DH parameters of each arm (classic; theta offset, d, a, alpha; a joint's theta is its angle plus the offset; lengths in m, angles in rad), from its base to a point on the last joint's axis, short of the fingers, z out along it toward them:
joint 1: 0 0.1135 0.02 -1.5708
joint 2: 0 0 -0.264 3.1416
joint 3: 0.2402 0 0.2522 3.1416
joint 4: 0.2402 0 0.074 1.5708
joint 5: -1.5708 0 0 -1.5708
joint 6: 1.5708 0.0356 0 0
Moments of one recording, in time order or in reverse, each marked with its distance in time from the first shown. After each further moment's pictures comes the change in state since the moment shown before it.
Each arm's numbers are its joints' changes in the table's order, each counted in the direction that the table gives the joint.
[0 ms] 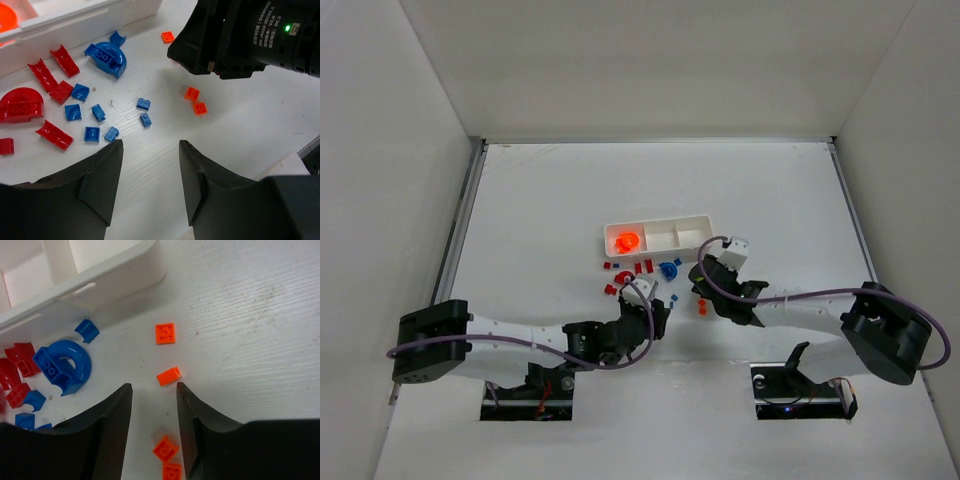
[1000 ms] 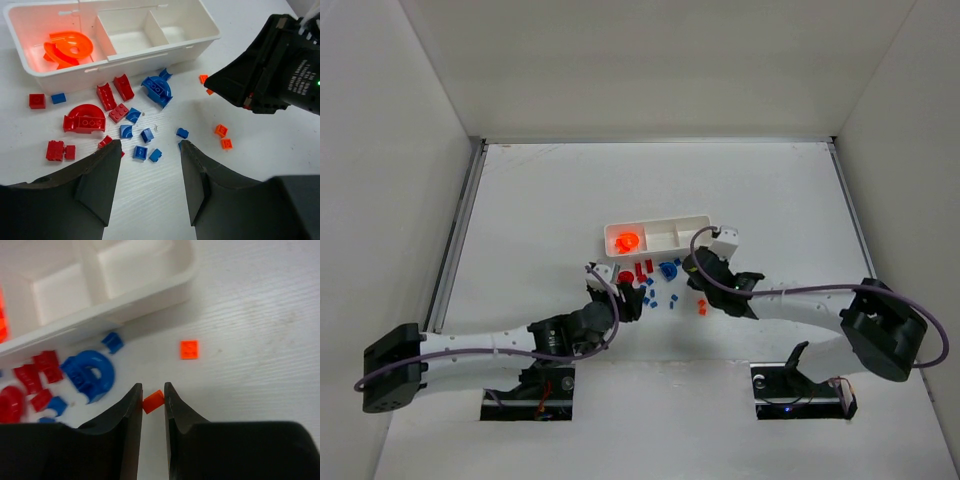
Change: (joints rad) left arm 0.163 -0.288 -0.099 0.068 0.005 0.003; right arm -0.013 0.039 0.087 0.012 0.016 -0.069
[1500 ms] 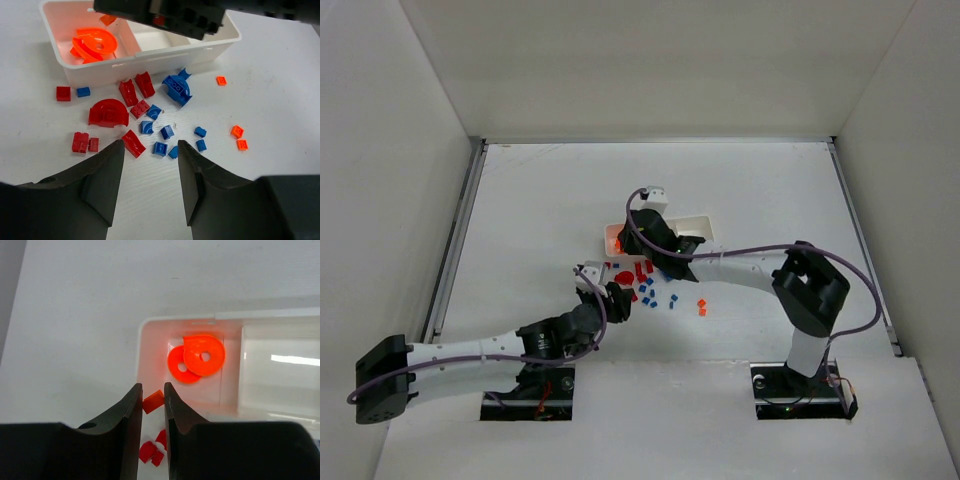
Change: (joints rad) left arm 0.035 -0.135 -0.064 0.071 0.005 -0.008; right arm 0.053 0.397 0.562 -0.151 0.227 -0.181
